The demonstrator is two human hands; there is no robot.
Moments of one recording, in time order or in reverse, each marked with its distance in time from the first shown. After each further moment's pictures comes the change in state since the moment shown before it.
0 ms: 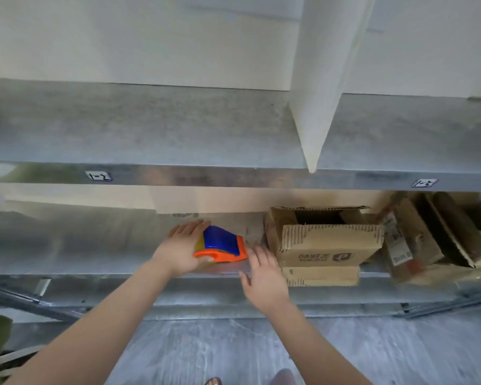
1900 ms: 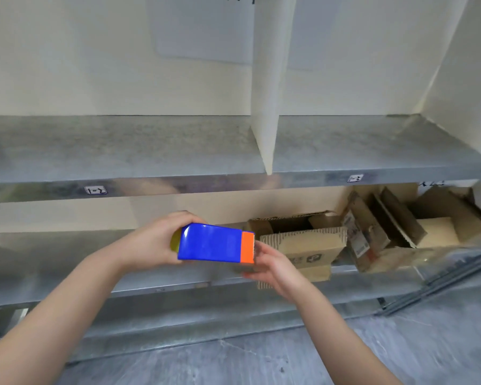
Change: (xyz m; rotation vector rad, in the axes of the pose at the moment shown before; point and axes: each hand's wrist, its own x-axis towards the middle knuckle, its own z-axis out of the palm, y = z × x) left_hand -0.060 0.047 -0.130 -0.391 0.052 0.445; right_hand -0.042 -0.001 -0.101 1.449 -0.171 0.203
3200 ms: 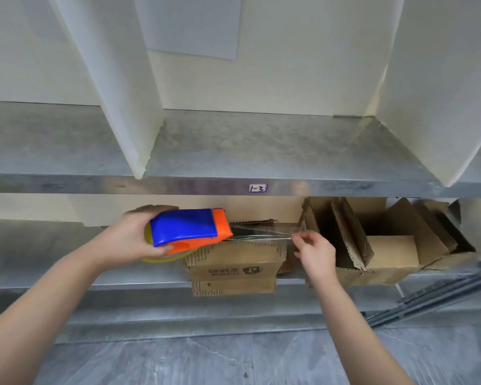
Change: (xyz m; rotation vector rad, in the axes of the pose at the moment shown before) left_hand 0.104 0.075 0.082 0.092 0.208 -0.234; right_hand -0.012 -0.054 -0.244 -0.502 0.655 -0.225
